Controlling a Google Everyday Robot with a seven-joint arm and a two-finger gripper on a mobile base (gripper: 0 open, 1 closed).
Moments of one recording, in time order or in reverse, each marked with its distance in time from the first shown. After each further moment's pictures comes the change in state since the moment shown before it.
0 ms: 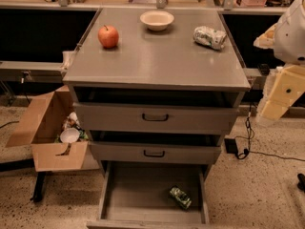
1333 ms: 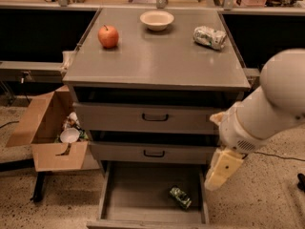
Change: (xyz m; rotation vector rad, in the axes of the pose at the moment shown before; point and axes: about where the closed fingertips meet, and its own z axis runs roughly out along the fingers) arm -0.011 0.087 0.172 -0.162 -0.135 0.053
